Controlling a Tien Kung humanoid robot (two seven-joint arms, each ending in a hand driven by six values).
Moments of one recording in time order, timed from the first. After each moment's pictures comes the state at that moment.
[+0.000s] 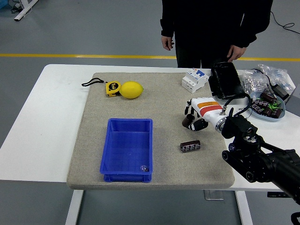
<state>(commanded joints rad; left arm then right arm) -0.13 0.04 -1.08 -0.18 0.89 0.14 0.17 0.82 -0.06 0.53 0.61 -1.90 -0.31 0.02</state>
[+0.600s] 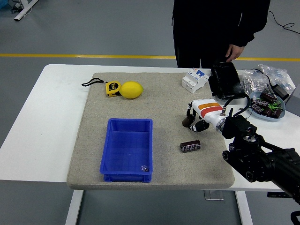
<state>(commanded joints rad) -0.13 0.04 -1.08 -0.18 0.88 0.14 0.17 0.84 -0.05 0.51 0.58 -1.91 -0.30 0.02</state>
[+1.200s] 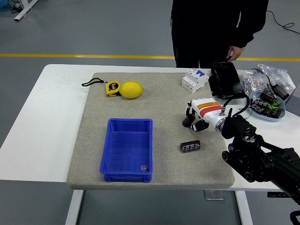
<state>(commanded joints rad) -0.14 0.04 -1.07 -0.18 0.88 0.14 0.17 0.84 -0.05 0.50 0.56 -1.92 -0.32 0.02</state>
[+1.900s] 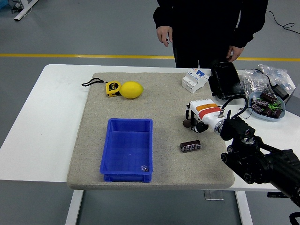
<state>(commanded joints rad) -0.12 0.04 -1.08 -0.18 0.89 0.14 0.17 0.83 -0.04 0.49 0.57 -1.92 -0.33 0.03</state>
